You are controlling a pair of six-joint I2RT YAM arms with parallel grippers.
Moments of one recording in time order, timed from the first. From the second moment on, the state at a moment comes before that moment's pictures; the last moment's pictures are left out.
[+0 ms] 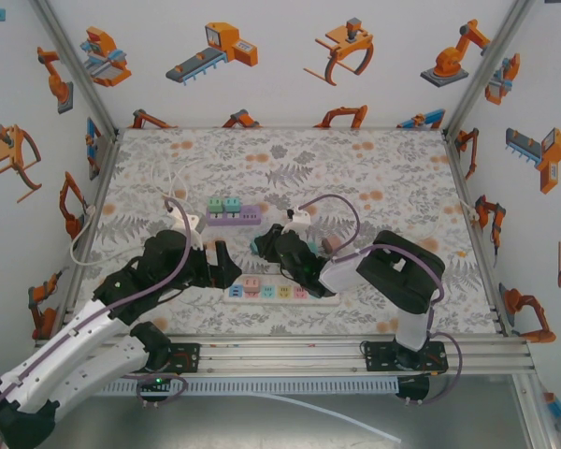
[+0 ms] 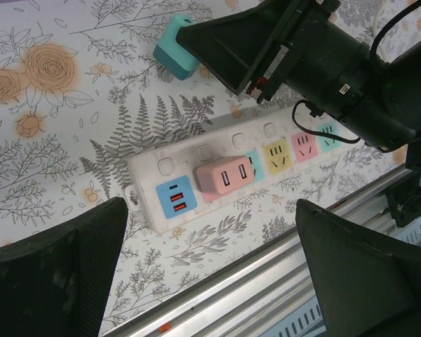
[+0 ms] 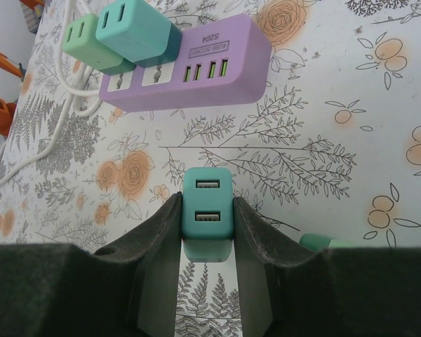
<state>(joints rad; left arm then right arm) -0.76 0.68 0.66 -0.58 -0.04 -0.51 0.99 1.86 0.72 0.76 0.41 0.83</state>
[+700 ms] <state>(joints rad) -0.76 0.71 0.65 -0.58 -0.05 -0.52 0.99 1.76 0.64 0.75 0.41 0.83</state>
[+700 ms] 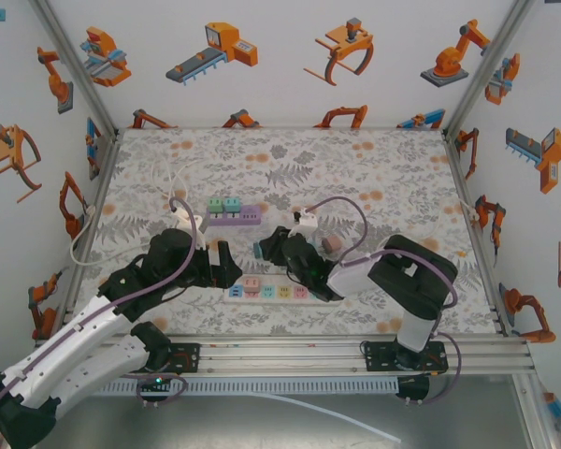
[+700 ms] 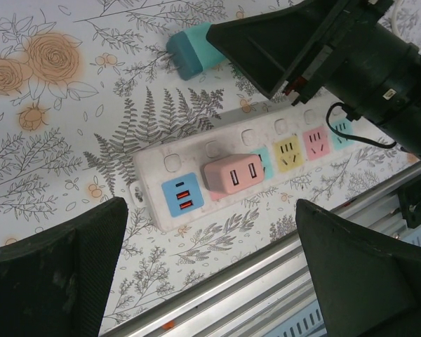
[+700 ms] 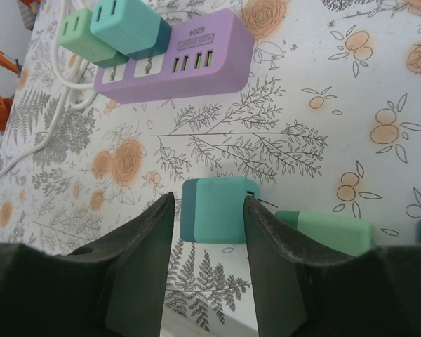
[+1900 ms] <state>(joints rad) -0.76 0.70 0.60 -0.72 -0.28 -0.67 1.00 1.34 0.52 0.53 -0.41 -0.31</state>
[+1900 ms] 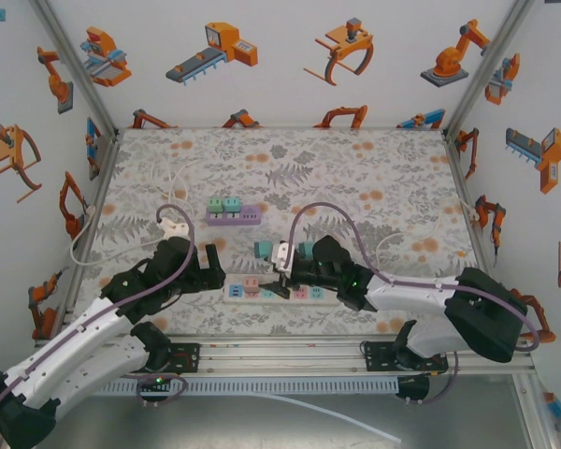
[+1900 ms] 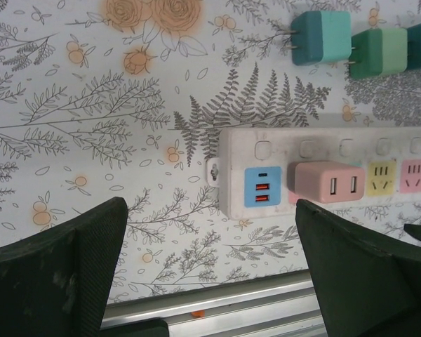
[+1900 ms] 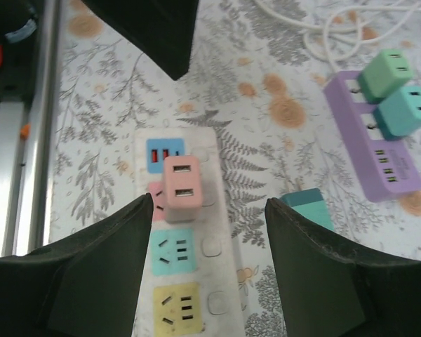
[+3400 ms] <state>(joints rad) -0.75 1.07 0.51 -0.51 -0.08 -0.73 1.06 1.62 0.65 0.47 -0.40 -0.33</state>
